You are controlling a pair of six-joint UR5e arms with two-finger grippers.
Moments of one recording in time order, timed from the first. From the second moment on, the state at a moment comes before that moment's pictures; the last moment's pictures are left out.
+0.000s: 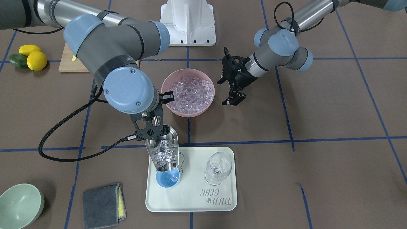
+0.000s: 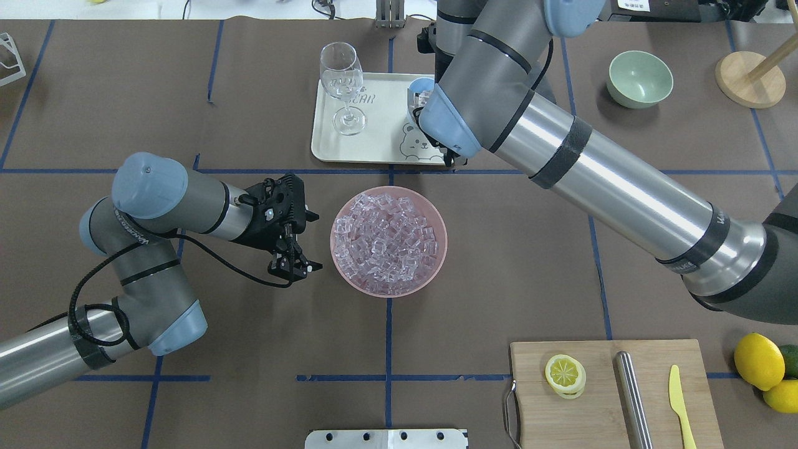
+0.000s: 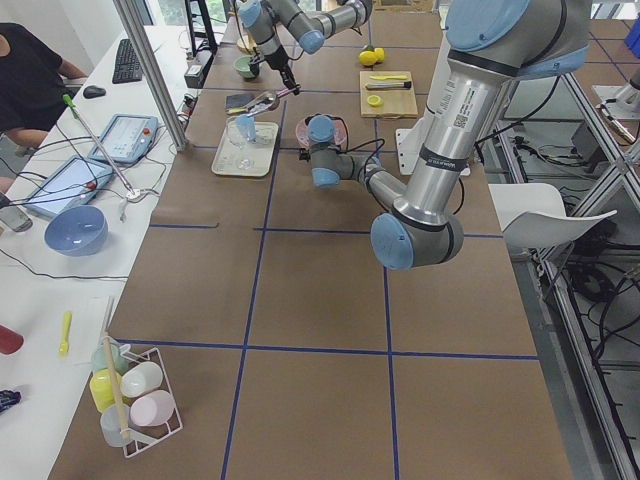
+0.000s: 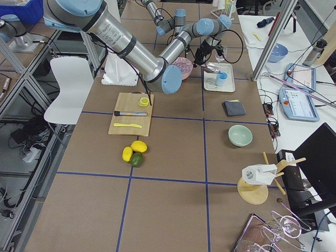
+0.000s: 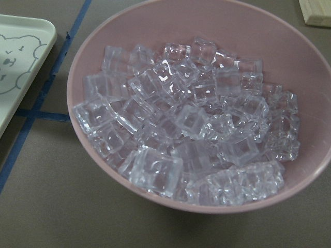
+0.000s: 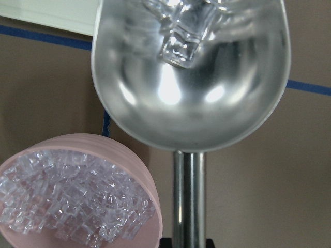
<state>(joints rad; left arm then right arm) -0.59 -2.01 -1.56 -2.46 -2.08 0.04 0.84 -0.55 1.32 -2.18 2.39 0.46</state>
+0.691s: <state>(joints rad) -0.59 -2.01 -1.56 -2.46 -2.08 0.03 0.84 -0.48 1.30 -2.34 2.39 0.34</state>
